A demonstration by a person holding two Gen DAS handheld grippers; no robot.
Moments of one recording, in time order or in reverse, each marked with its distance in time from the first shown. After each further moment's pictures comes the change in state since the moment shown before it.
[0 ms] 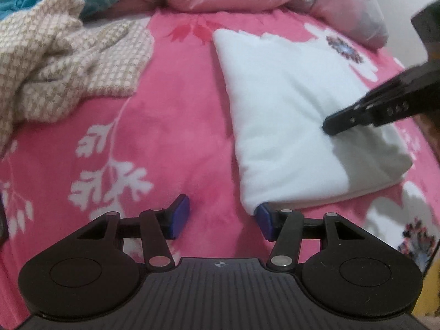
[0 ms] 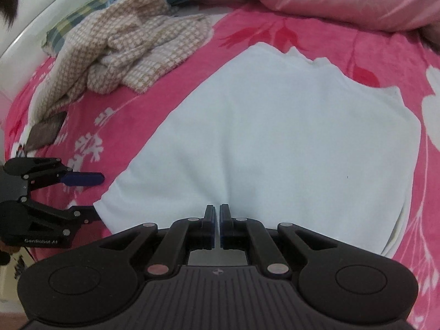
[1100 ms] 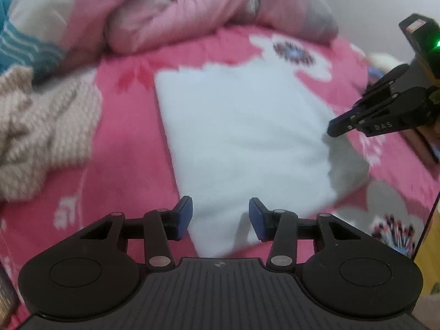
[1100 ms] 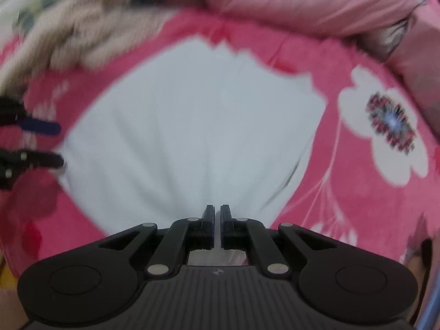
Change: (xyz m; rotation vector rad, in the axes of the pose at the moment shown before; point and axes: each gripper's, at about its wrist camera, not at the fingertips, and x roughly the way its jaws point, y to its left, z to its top) left arm -0.012 -0.033 0.038 0.163 -0.062 -0.109; right arm -0.052 -0.024 -0.035 -0.037 -0.040 -0.257
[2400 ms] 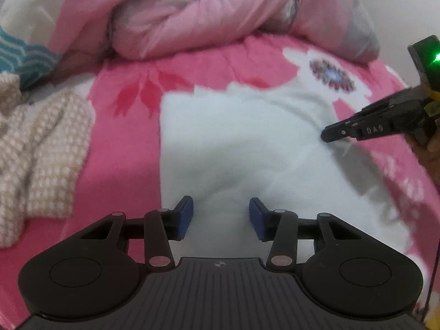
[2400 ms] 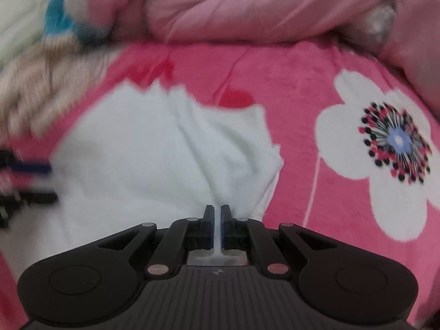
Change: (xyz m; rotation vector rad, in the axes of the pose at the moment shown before) left arm 0.057 0.006 0.074 -0.070 -0.051 0.076; right arm 0.059 -0.095 0.053 0.176 -0.102 0.101
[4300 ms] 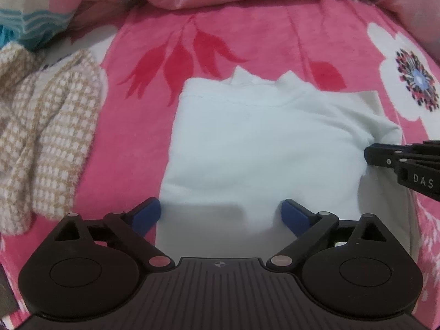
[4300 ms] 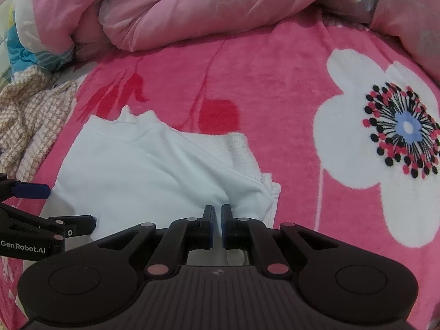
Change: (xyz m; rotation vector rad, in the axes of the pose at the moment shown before) left arm 0.088 0.004 0.070 -0.225 0.397 0.234; right arm 0.040 -0.012 0.039 0.138 0.105 -0.023
